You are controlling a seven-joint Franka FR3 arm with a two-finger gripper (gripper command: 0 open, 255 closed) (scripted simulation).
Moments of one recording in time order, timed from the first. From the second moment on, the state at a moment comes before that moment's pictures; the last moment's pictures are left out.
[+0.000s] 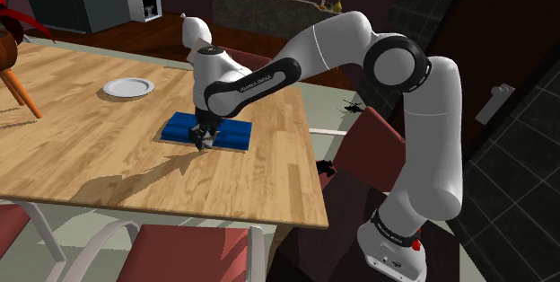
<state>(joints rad) 0.14 0.48 0.20 -1.75 -0.19 2.30 0.22</state>
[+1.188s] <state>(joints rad) 0.13 0.42 0.21 -1.71 -0.17 2.20 0.20</state>
